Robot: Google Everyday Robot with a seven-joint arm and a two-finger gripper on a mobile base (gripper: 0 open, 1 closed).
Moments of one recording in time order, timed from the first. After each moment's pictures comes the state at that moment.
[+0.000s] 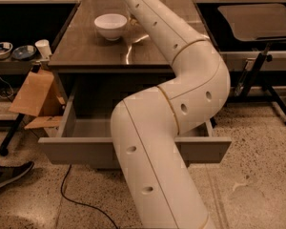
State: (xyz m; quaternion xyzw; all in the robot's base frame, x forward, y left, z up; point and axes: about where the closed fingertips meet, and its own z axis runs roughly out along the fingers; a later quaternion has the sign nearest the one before) arm 0.939 -0.016 0.883 -0.01 0.92 -0.02 0.39
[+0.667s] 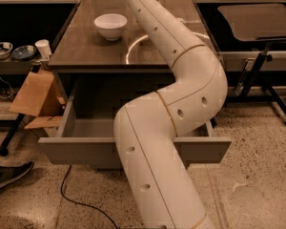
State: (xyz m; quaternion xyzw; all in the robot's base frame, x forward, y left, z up) arm 0.944 -0.048 0.877 0.05 0.92 -0.05 0.40
